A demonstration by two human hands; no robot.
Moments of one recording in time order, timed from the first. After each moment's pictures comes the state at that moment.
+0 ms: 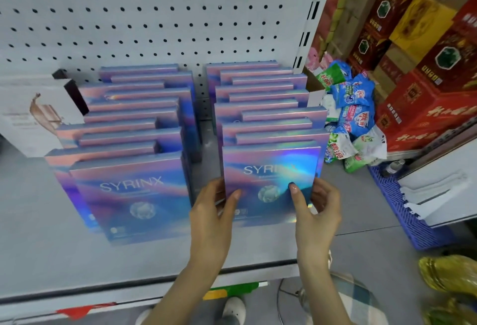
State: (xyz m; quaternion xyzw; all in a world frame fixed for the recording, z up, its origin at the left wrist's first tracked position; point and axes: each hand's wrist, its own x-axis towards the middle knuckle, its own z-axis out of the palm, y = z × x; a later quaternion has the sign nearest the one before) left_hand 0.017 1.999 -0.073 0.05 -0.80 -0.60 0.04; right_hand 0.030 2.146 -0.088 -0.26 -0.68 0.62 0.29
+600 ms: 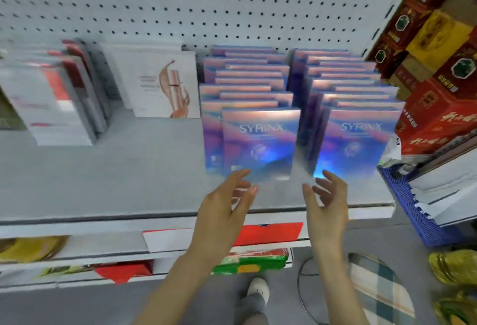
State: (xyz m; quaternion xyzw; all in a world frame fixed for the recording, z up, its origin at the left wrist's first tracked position) left_hand 0.107 1.803 -0.052 -0.05 -0.83 -0.55 -0.01; right_hand 0.115 1.977 -0.079 -0.24 -0.76 0.56 0.24
